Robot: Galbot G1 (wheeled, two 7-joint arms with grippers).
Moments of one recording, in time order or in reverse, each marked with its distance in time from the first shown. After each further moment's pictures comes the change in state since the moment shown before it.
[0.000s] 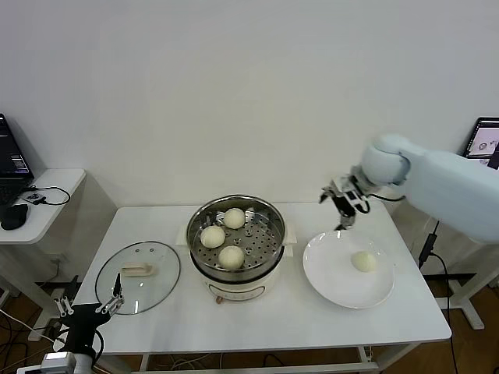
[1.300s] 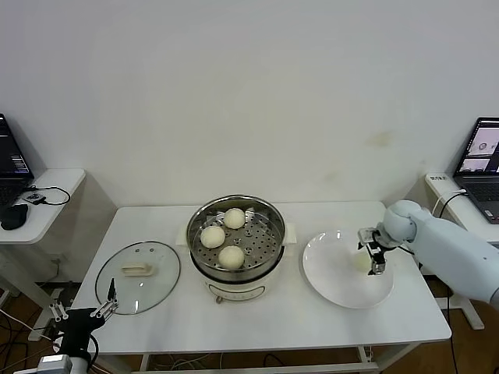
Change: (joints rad) left arm 0.011 -0.015 -0.026 0.013 0.002 0.007 0.000; right arm -0.488 0.057 0.361 -0.294 -0.300 0.037 0.022
